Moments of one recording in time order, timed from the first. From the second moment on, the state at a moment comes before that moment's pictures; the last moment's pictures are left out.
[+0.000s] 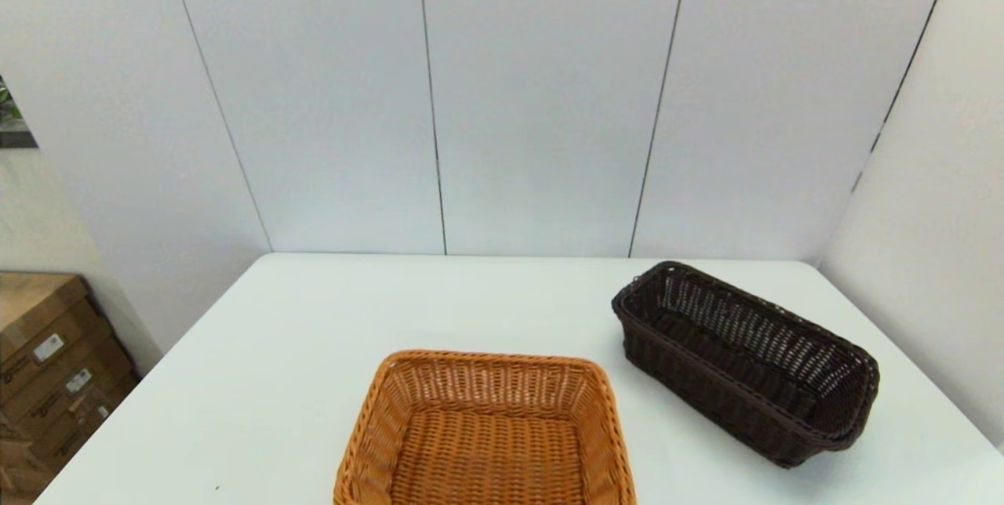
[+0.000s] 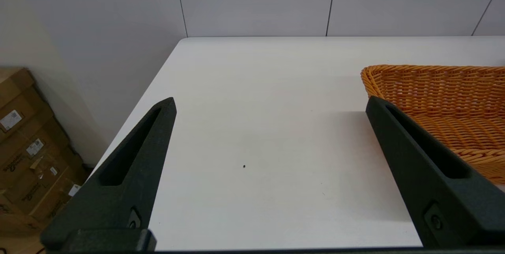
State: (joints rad) left arm 0.01 0.00 0.00 0.00 0.00 -0.01; right arm -0.01 0.00 -0.22 0.17 0.00 0.00
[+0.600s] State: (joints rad) left arm 0.01 0.00 0.00 0.00 0.00 -0.01; right arm -0.01 0.13 -0.37 0.33 0.00 -0.01
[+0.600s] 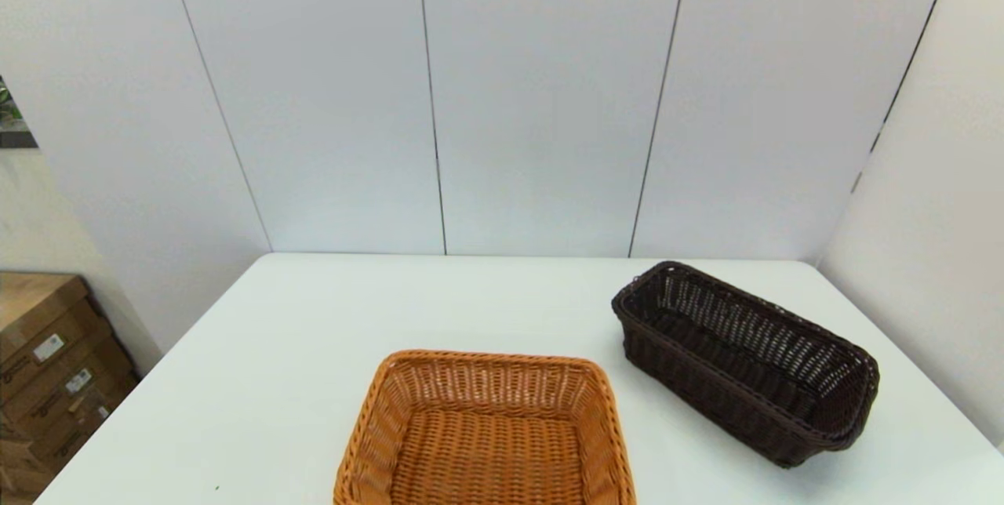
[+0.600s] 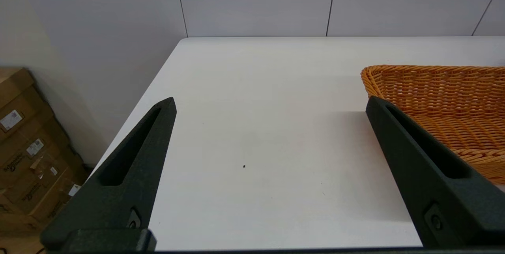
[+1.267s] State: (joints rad) left arm 0.01 0.00 0.00 0.00 0.00 -0.01; right arm -0.01 0.50 -0.52 0.29 0.01 -0.02
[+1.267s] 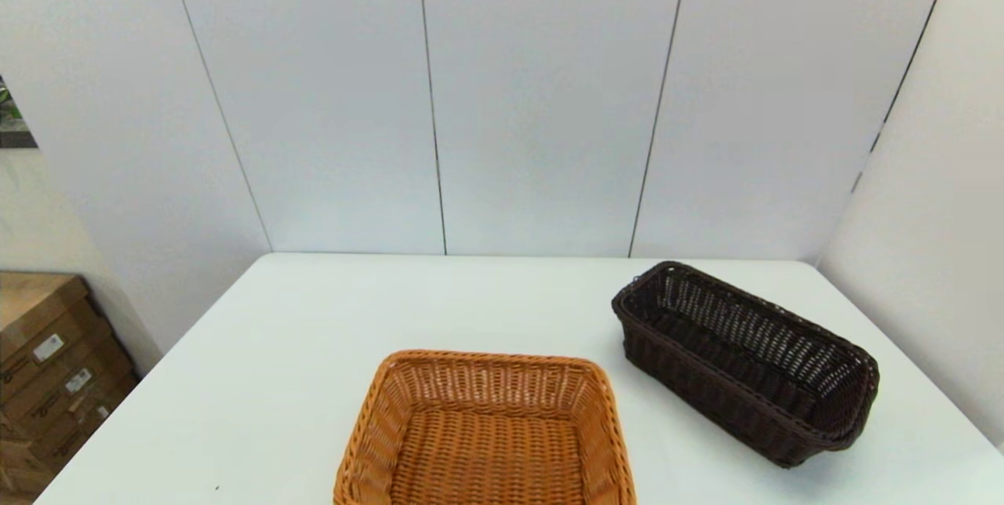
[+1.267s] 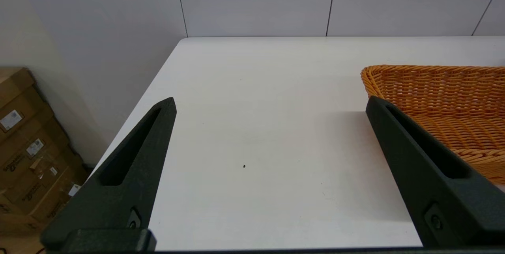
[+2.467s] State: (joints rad) left arm 0.01 0.00 0.00 0.00 0.00 -0.01; right arm -0.01 0.98 -0.77 0.54 -0.13 -0.04
